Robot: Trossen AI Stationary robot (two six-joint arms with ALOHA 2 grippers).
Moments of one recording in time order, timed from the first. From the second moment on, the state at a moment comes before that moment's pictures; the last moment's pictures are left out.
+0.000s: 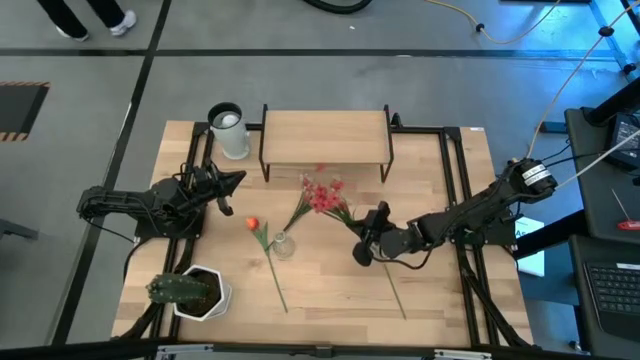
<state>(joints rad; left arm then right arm) -0.03 0.00 0.01 0.18 -0.54 -0.12 0.40 1.50 0.69 0.23 0.71 0.60</state>
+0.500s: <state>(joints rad) -0.03 0.00 0.01 0.18 -0.54 -0.04 0.41 1.48 0.69 0.25 0.72 0.65</state>
